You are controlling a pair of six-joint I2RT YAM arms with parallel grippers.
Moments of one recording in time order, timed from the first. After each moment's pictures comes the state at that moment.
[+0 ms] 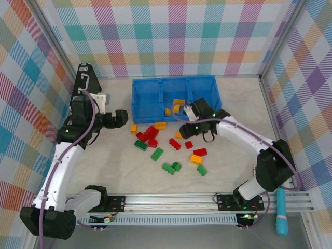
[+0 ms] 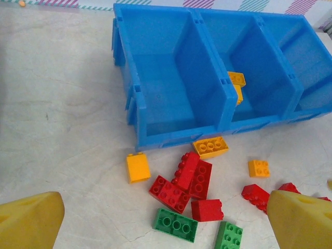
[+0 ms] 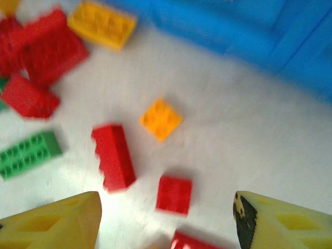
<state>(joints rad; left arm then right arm) -0.12 1.02 1.09 -0.71 0.23 -0.15 0.61 1.50 1.11 -0.70 -0.09 0.12</state>
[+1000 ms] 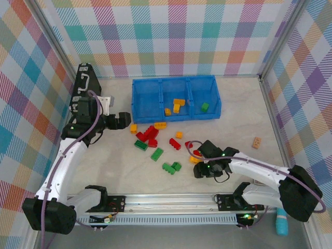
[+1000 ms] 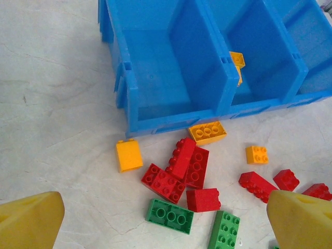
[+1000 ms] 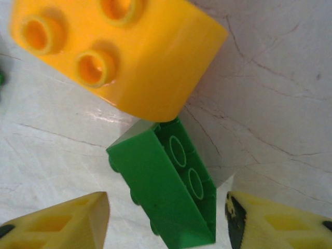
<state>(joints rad) -0.12 1.07 1.05 -0.69 0.27 -0.15 0.80 1.15 0.53 -0.71 -0.12 0.64</state>
